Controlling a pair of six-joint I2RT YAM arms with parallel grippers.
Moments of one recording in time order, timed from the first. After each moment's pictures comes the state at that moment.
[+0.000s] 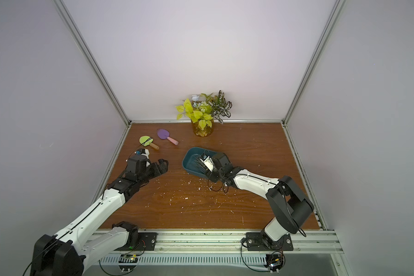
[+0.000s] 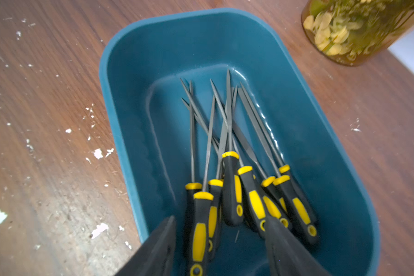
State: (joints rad) left arm -0.28 1.01 0.64 -0.26 -0.03 -0.60; right arm 0.73 1.55 0.86 -0.03 0.06 -0.19
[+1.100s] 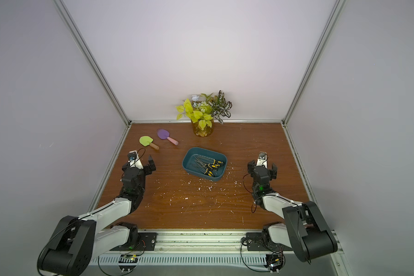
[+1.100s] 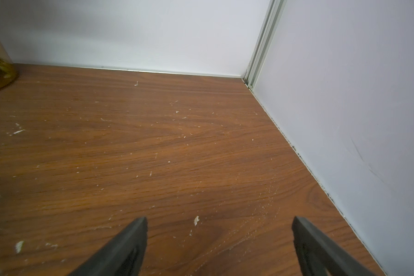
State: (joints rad) left arm -0.17 1.18 0.25 0.79 -0.46 -0.05; right arm 0.26 1.33 0.29 0.73 0.59 -0.02
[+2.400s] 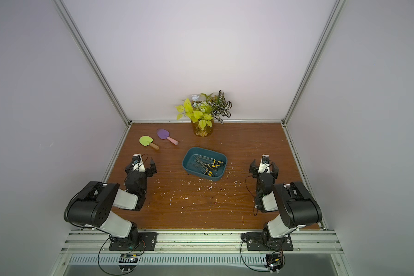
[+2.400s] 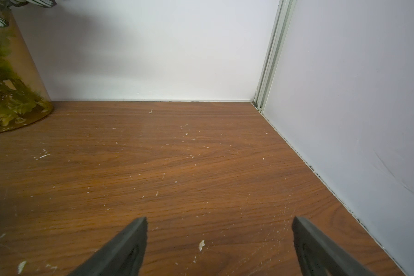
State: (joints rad) left arm -0.09 1.56 0.17 1.29 -0.35 0.05; right arm 0.15 1.55 0.16 1.27 0.41 -0.03
